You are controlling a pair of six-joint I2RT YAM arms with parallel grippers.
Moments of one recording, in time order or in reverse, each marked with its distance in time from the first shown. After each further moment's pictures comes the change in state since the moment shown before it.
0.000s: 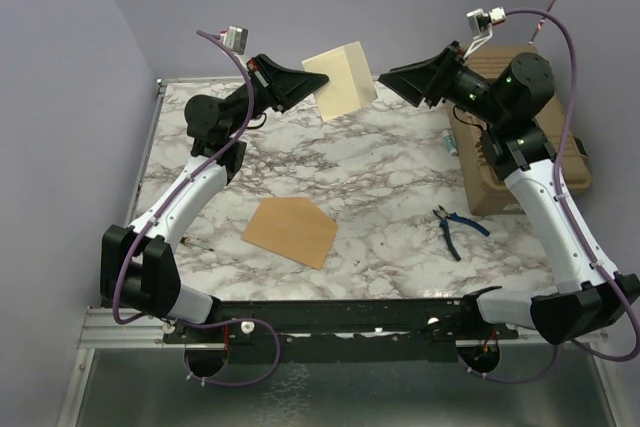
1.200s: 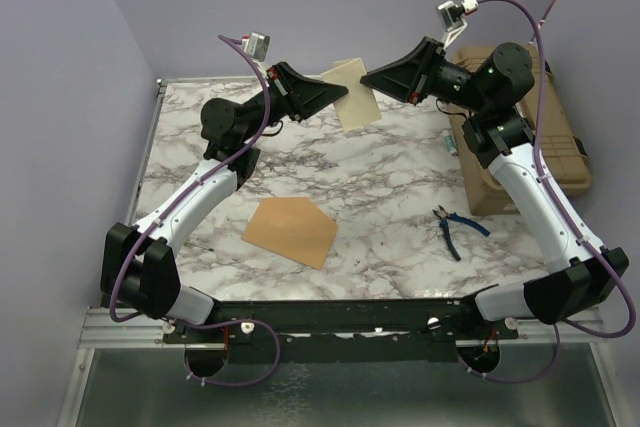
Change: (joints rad) left arm -0.111 0.003 -0.003 -0.022 -0.020 0.045; right arm 0.071 0.122 0.069 0.146 -0.181 0.168
